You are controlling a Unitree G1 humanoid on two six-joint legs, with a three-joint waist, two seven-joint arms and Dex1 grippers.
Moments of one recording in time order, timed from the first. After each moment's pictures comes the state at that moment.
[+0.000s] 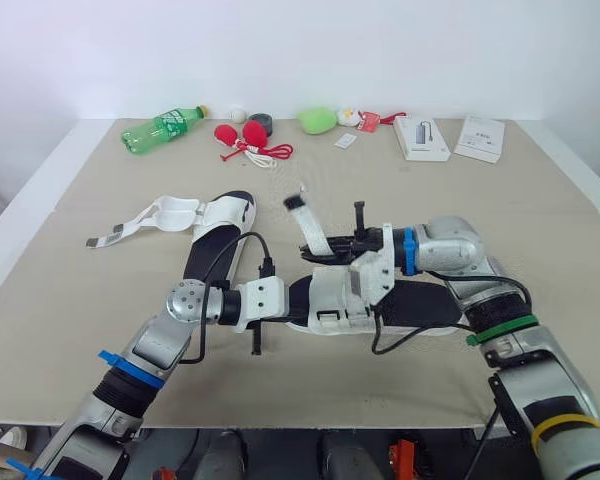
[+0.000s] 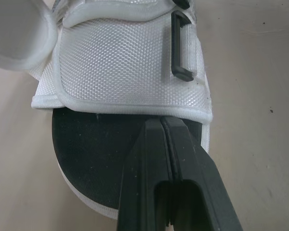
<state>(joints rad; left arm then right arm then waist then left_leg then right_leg) -0.45 0.45 -0.36 0.03 -0.05 0.02 -1.08 -0.85 -0.59 0.31 0.52 -0.21 -1.09 0.96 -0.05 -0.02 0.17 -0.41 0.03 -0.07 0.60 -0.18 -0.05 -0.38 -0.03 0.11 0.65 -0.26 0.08</state>
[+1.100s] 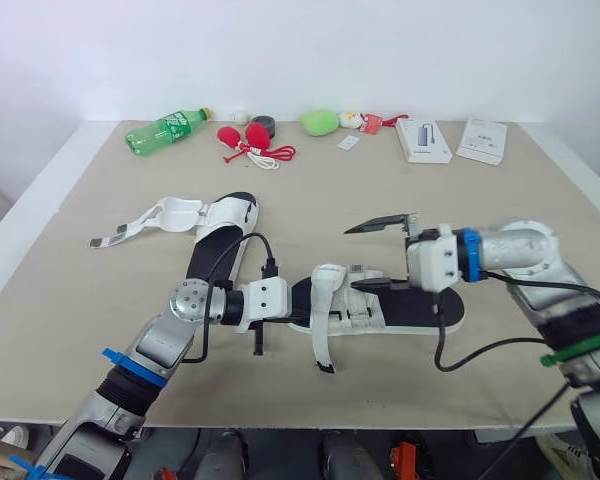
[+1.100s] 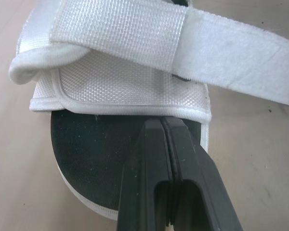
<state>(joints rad) -0.46 0.45 -0.38 0.05 -0.05 0.02 -1.08 -0.66 -0.96 0.36 0.14 0.41 -0.35 1.11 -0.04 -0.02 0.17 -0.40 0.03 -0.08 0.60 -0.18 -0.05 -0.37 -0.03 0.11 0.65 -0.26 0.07</state>
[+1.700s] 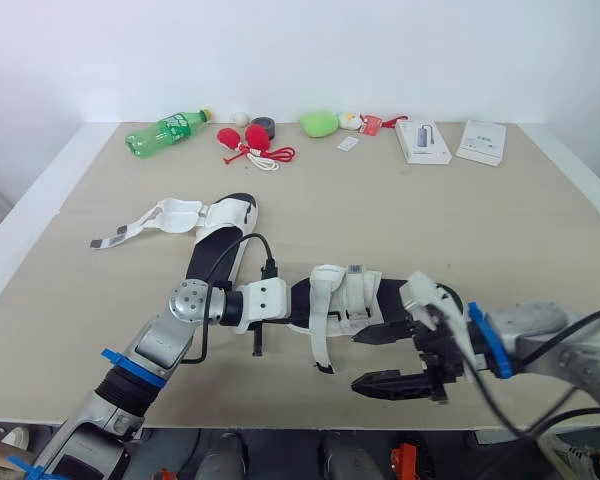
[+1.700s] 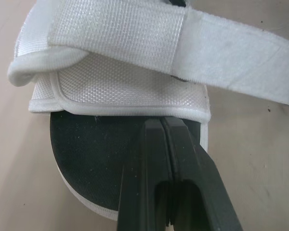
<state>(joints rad) -0.46 0.45 -0.38 0.04 -0.05 0.02 -1.08 -0.24 -1.13 0.17 -0.56 1.06 0.88 0.80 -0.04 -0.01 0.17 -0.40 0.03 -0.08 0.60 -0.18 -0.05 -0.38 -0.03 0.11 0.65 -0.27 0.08</state>
